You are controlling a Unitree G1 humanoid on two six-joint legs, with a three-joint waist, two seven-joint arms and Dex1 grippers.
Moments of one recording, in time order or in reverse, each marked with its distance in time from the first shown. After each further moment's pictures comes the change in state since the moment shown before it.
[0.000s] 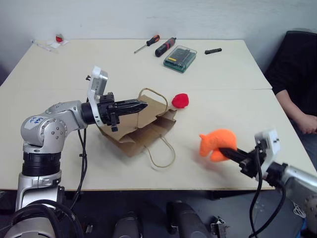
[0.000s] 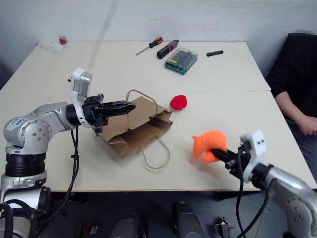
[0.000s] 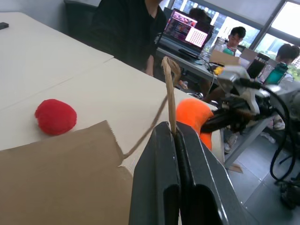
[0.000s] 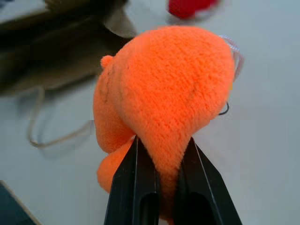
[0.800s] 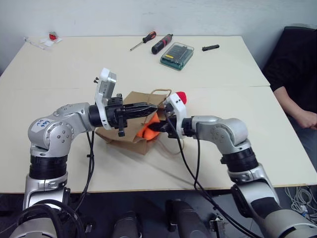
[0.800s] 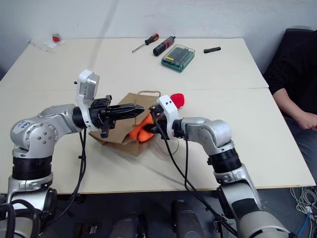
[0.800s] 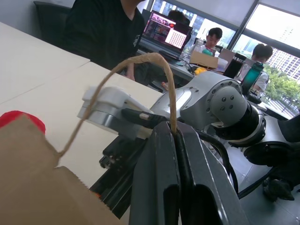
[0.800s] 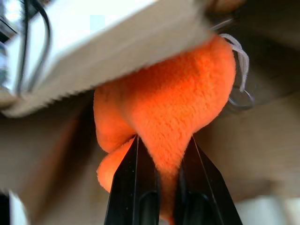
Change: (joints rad) left arm 0.018 -0.066 -0.009 -0.079 -0.028 0.011 0.029; right arm -0.697 0.429 0.524 0.752 -0.261 -0.049 -0.032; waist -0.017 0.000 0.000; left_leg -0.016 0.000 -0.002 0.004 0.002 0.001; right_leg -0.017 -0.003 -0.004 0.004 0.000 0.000
